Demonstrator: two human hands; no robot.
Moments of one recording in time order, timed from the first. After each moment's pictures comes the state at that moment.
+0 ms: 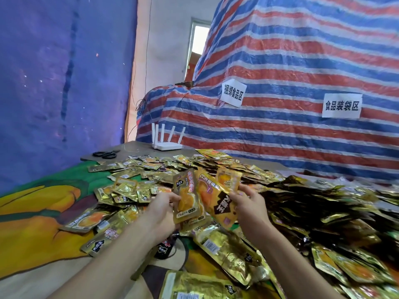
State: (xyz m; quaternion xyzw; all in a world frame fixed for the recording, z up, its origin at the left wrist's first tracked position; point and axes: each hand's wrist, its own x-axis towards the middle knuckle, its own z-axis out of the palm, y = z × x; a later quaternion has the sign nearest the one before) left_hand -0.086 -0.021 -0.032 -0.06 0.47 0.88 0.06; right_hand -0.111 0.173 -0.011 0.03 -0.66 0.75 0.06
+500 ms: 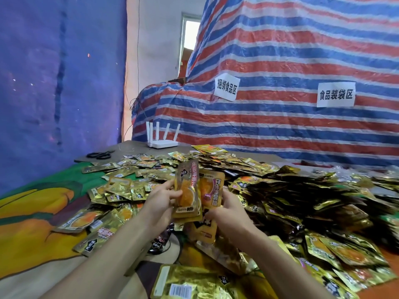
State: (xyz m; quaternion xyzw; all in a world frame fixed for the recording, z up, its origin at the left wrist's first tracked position) left_hand -0.080 -0.010 -0.026 0.00 0.57 0.82 -0.03; right_hand -0.081 0.162 -0.025 0.18 -0.78 0.60 0.00
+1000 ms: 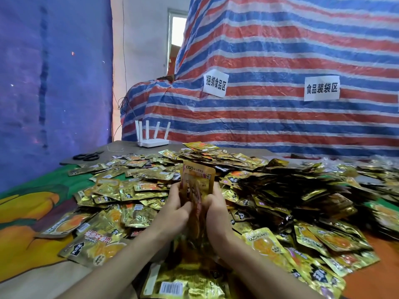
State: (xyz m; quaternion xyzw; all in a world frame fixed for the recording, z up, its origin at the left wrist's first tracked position) left_hand -0.066 0.024 -0.045 0.10 0.76 0.63 -0.09; right_hand -0.068 0.140 -0.041 0.17 -0.64 0.74 0.08
